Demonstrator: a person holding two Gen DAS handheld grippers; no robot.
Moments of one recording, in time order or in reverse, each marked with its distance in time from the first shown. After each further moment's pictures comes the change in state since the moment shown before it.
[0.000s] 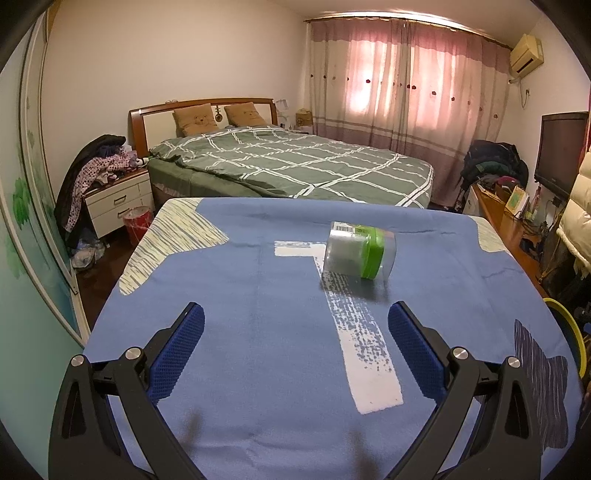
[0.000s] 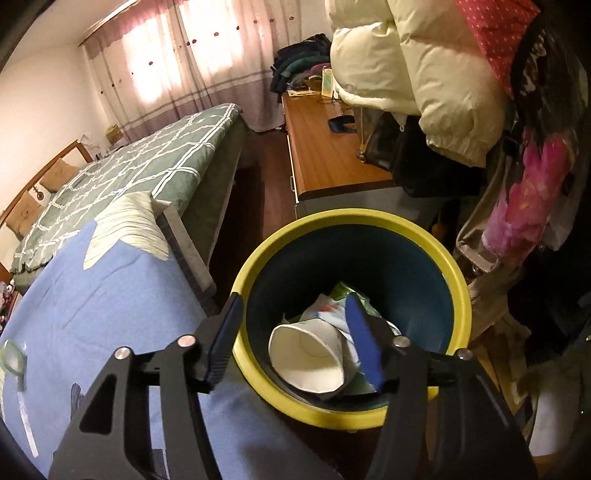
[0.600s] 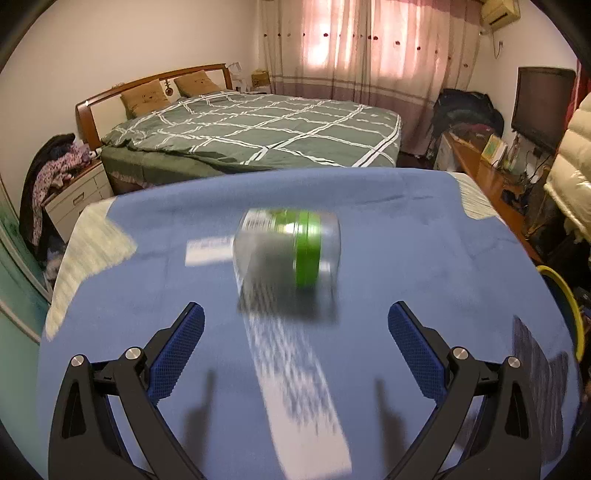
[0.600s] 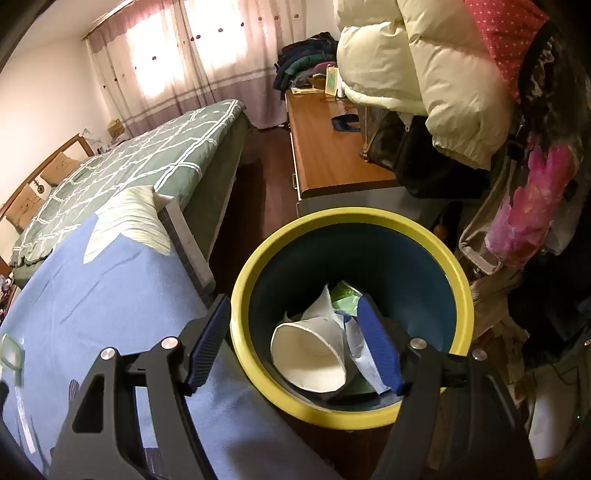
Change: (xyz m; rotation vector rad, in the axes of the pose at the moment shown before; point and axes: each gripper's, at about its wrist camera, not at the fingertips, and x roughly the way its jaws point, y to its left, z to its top) left arm 0.081 -0.057 0.034 0.140 0.182 -0.085; right arm 0.005 0.002 0.002 -0.011 0.017 0.002
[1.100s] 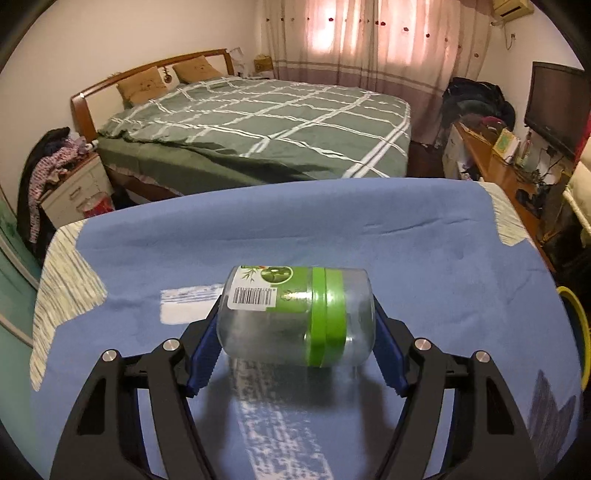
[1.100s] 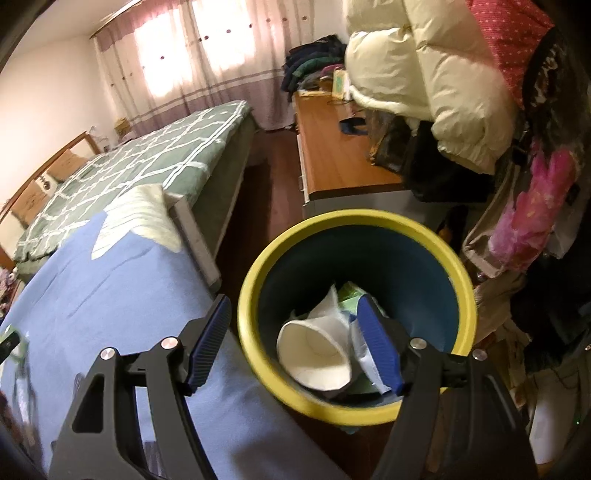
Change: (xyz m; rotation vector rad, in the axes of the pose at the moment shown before) left arm 0.059 -0.001 0.051 -0.010 0.069 -0.015; right arm -0.009 0.007 -0.005 -0.022 0.009 0.070
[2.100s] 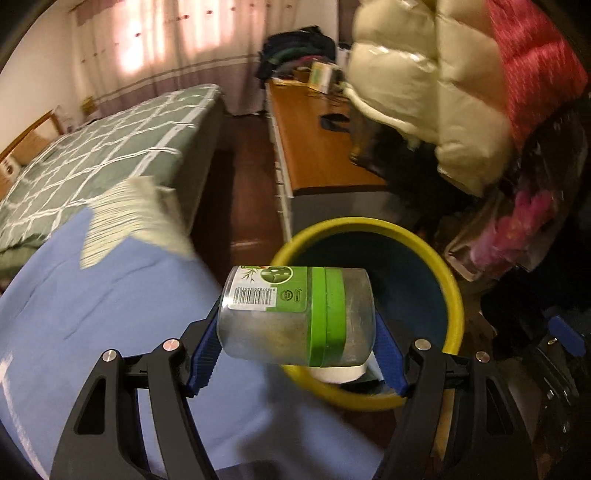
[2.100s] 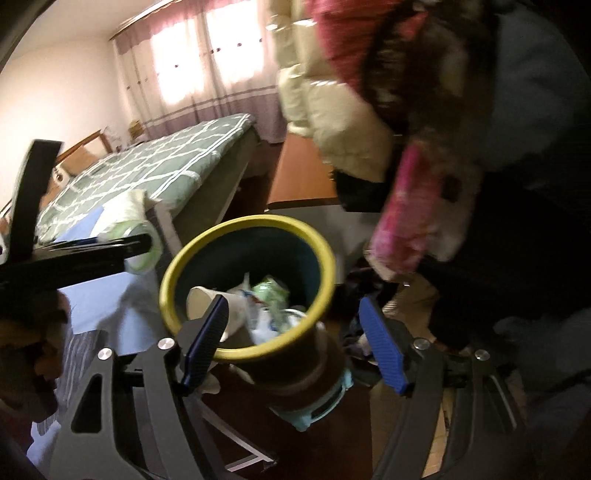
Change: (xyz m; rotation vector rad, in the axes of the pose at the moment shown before) left arm -0.063 -0.411 -0.054 0.489 0.062 -0.404; right arm -0.098 -0.148 -0.022 -0.053 -0.090 -0.035
